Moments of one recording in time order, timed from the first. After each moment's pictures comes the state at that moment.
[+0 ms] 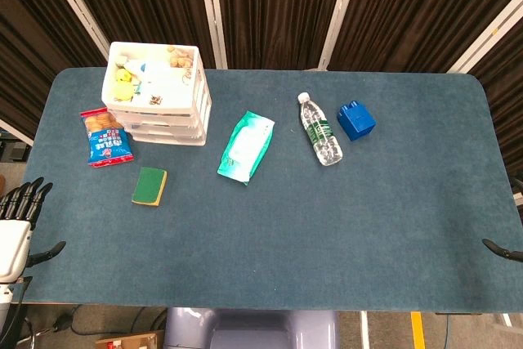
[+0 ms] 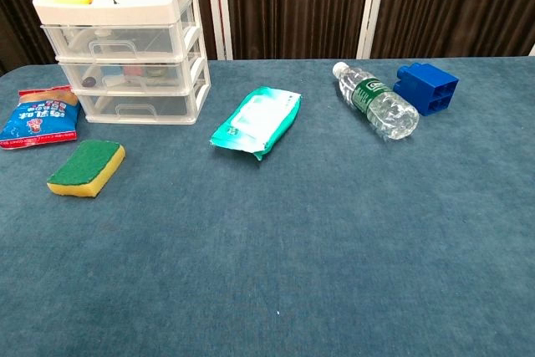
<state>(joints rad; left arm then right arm) -0.08 -1.13 -0.03 -1.66 1.55 1.53 0.08 0.10 -0.99 0.04 -1.25 -1.58 1.52 0.68</state>
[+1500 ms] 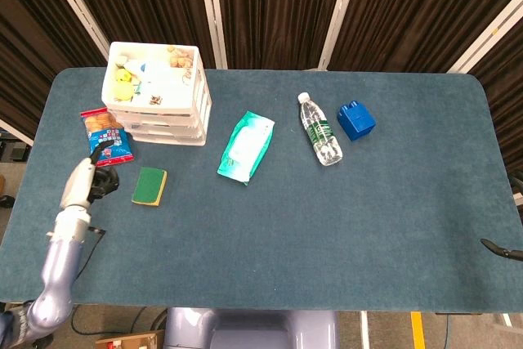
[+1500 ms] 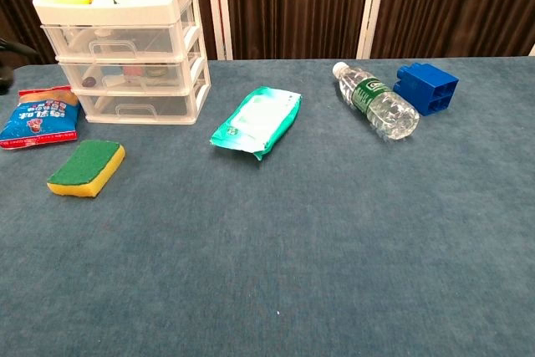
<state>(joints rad) -0.47 -1.32 -0.42 -1.82 0.63 1.09 0.06 0.12 -0.98 0.03 -1.25 -1.58 1.48 0.77</state>
